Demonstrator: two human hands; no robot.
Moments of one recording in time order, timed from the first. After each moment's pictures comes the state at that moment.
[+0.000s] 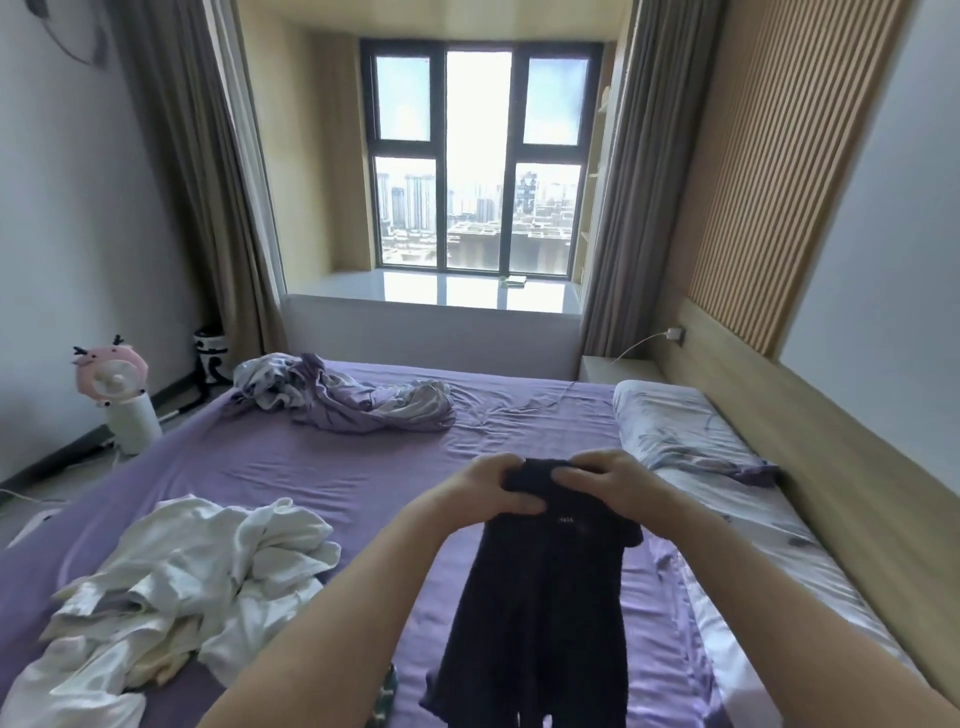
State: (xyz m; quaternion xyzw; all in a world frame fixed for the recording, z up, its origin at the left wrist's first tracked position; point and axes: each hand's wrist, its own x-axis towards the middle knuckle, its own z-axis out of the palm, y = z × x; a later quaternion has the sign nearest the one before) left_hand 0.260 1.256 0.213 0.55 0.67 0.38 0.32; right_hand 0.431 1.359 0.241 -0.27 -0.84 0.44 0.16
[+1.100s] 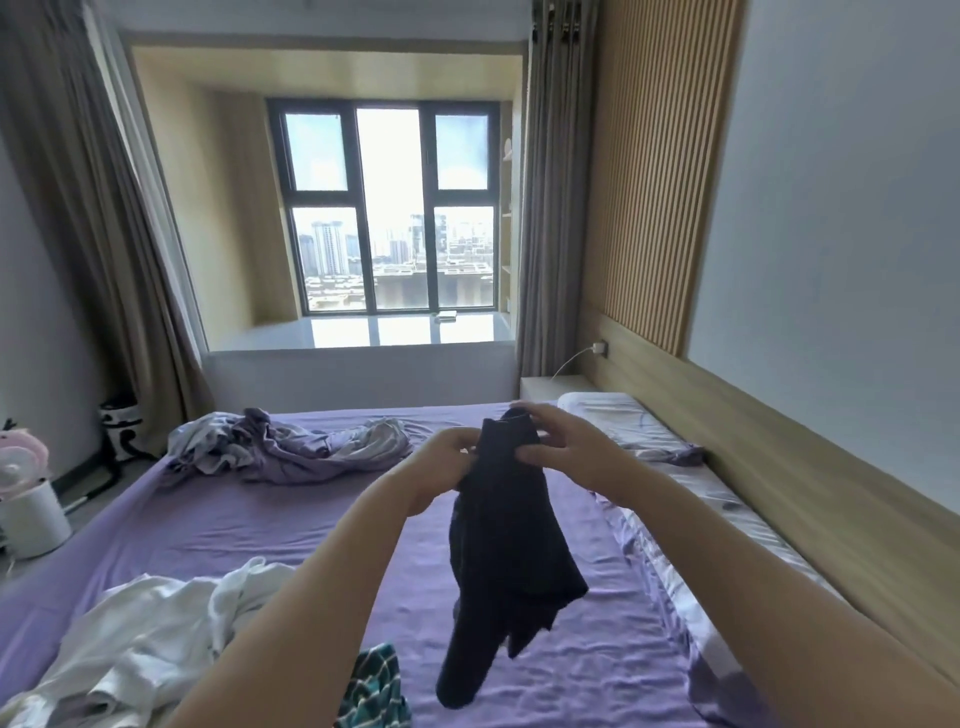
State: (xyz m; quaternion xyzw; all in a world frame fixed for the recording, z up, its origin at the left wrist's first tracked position) left_hand 0.246 1.171 0.286 0.57 0.62 0.44 0.32; right_hand 0.416 1.266 0.286 -0.21 -0.83 0.45 0.28
